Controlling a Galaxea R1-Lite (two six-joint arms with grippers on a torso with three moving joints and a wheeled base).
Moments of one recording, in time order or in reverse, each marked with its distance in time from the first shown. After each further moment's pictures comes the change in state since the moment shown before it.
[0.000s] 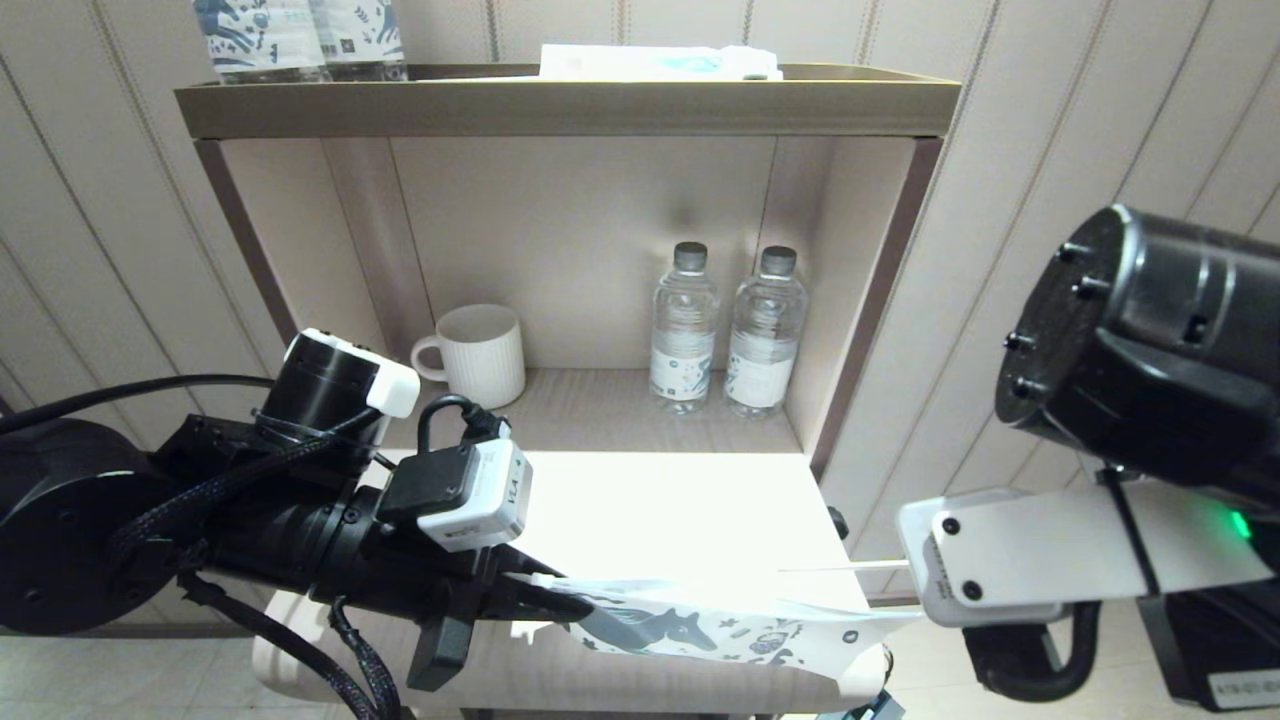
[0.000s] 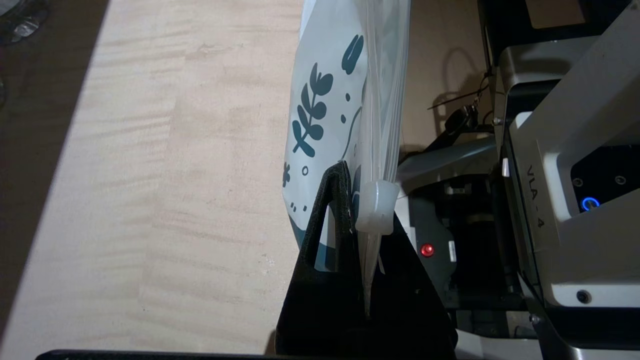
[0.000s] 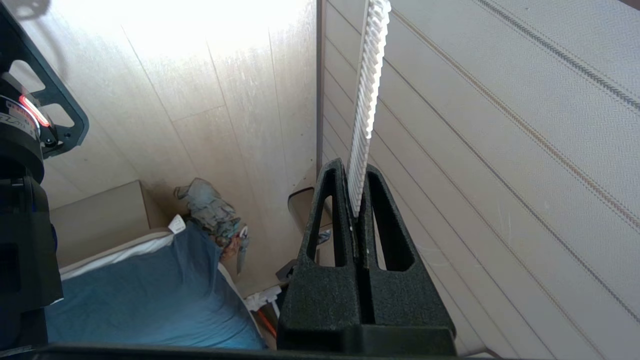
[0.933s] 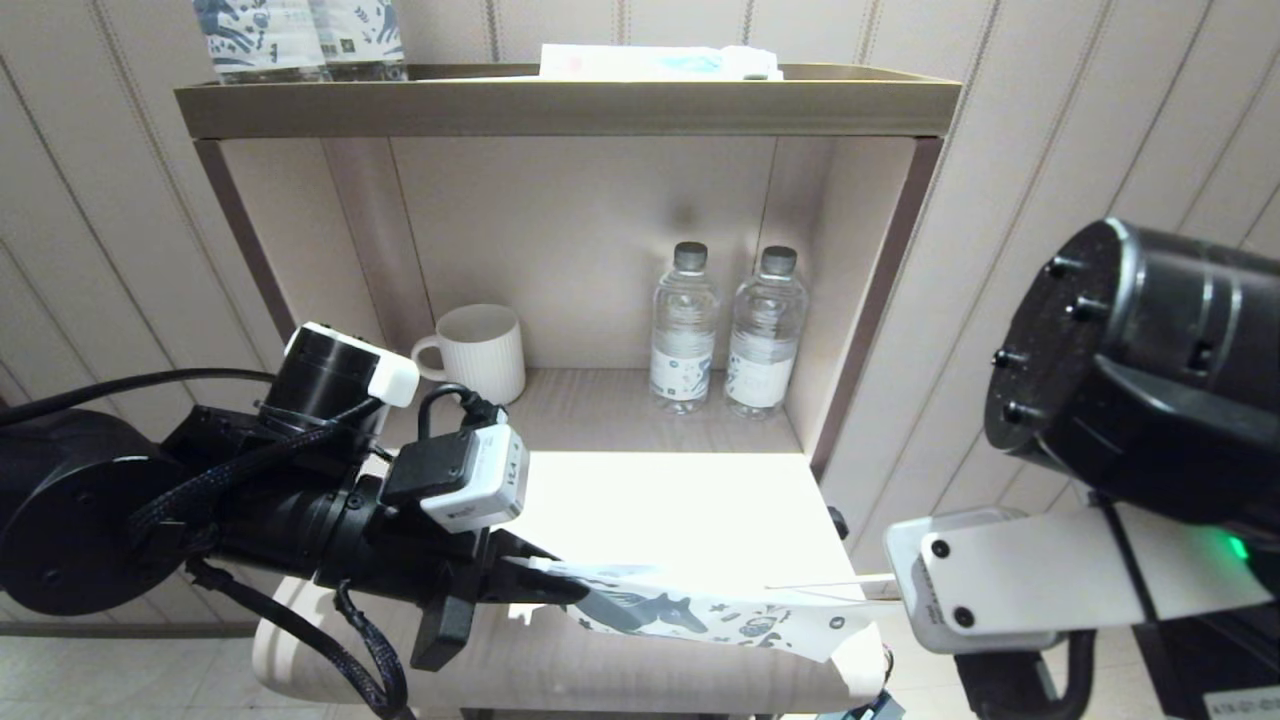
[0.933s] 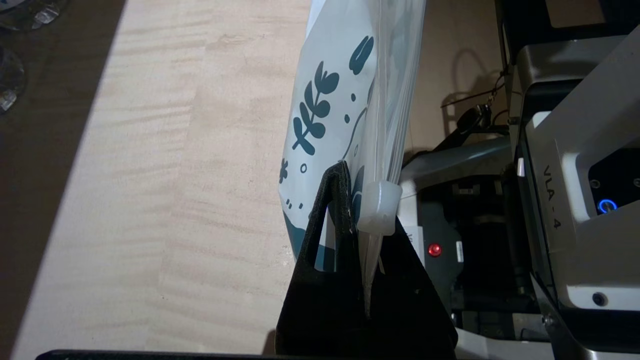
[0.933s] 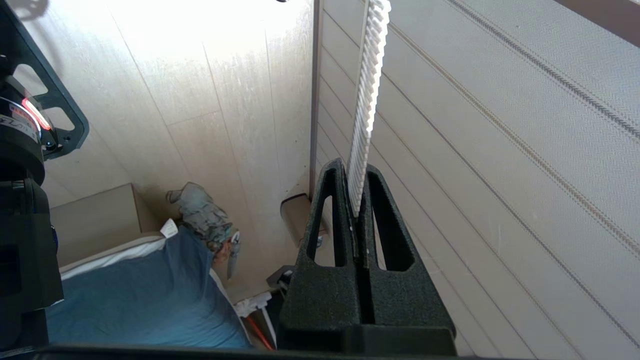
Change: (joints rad) left arm 0.025 0.019 -0.018 -0.002 0.000 0.000; right arm 0.037 0.007 -0.006 0.000 0.001 0.001
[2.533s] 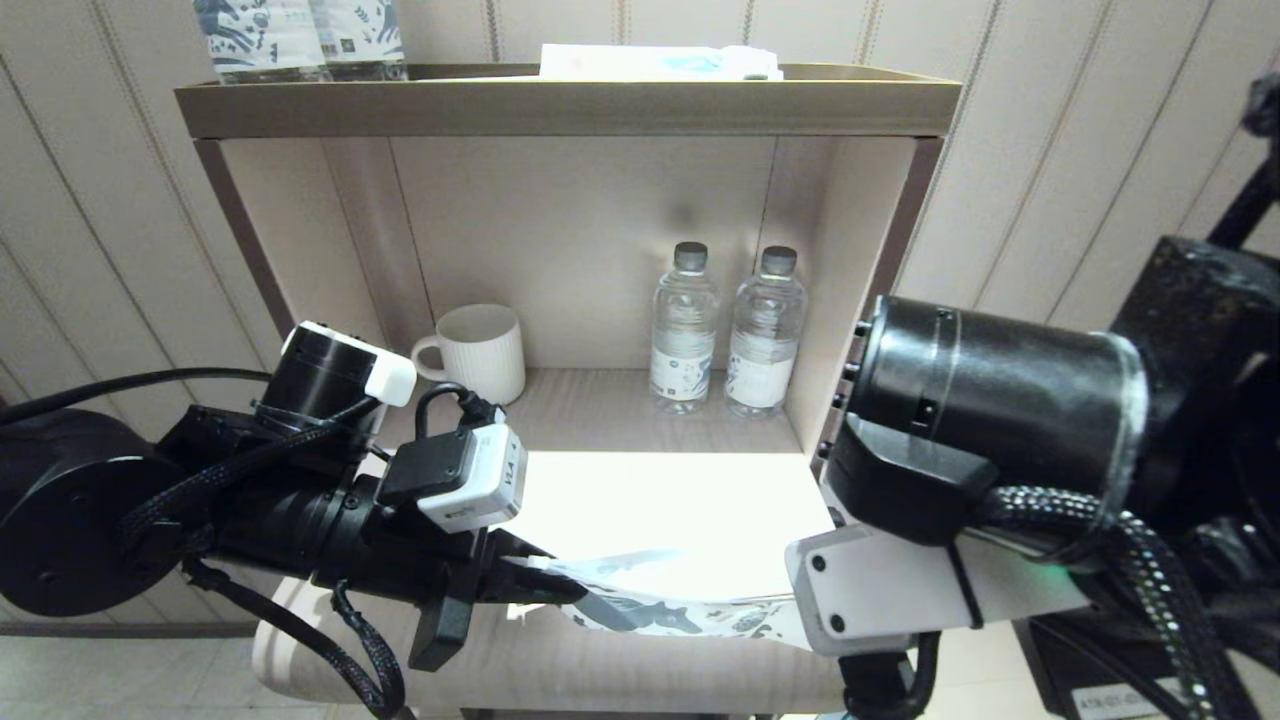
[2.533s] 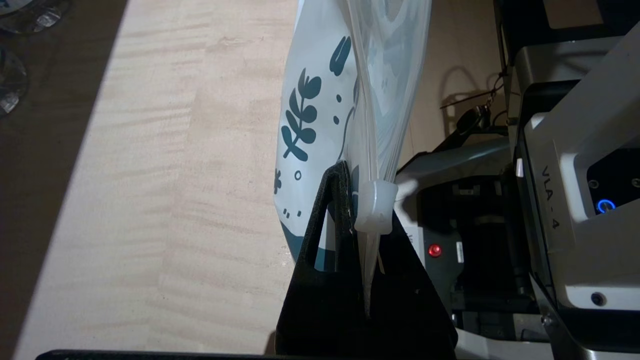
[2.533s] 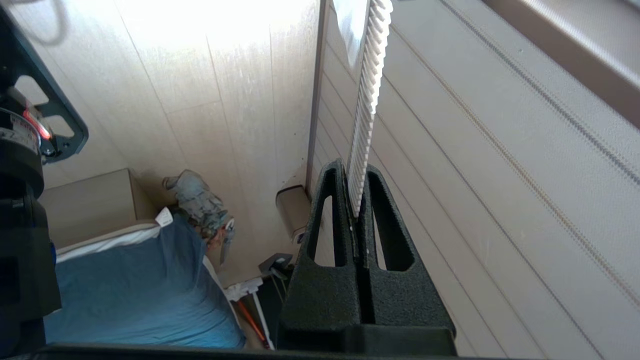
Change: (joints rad) left arm 0.000 -0.006 0.002 0.001 -0.001 0.000; right arm 0.010 0.125 -0.056 0.000 0.001 -0.003
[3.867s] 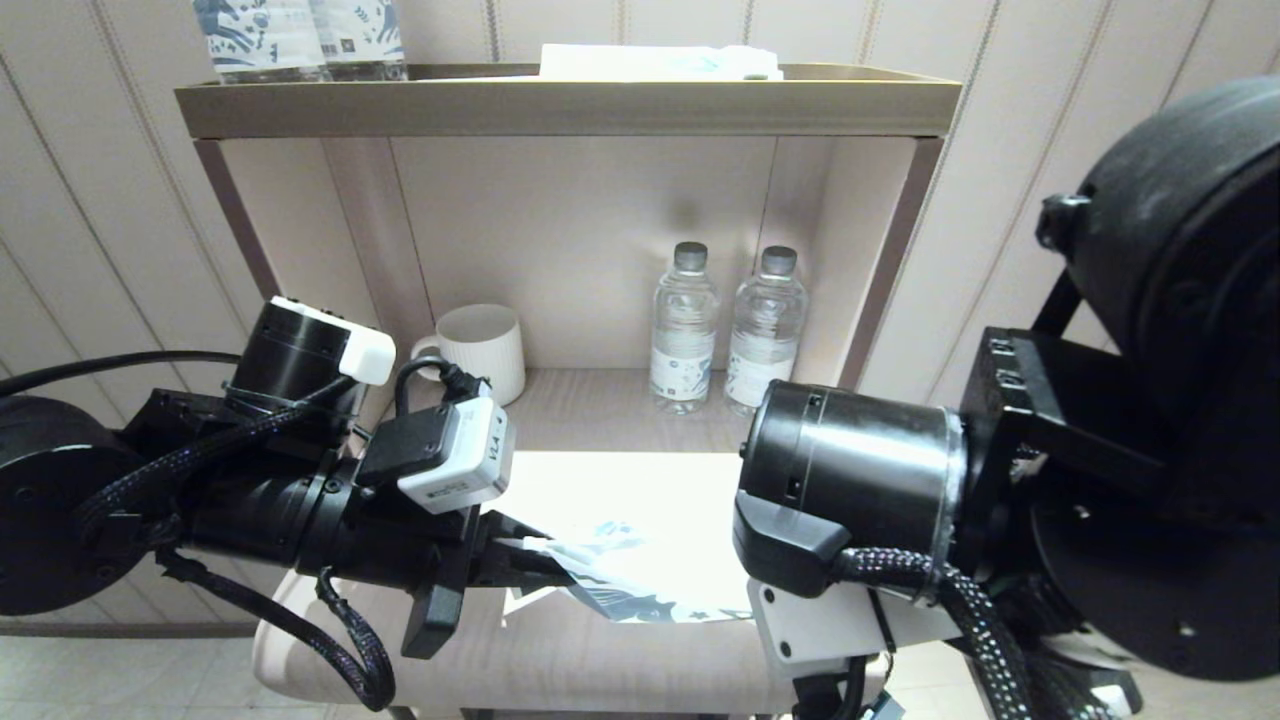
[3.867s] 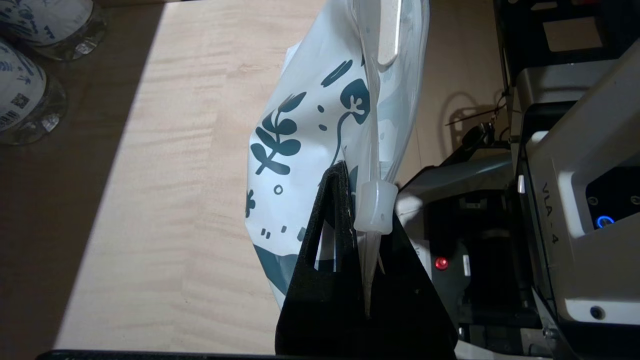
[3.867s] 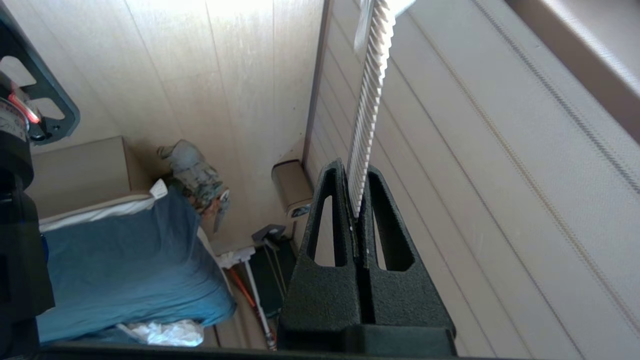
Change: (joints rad) left arm 0.000 -0.039 -0.021 0.000 -0.003 -0.030; right arm 0.003 0.069 0.044 -0.002 -0.031 0.015
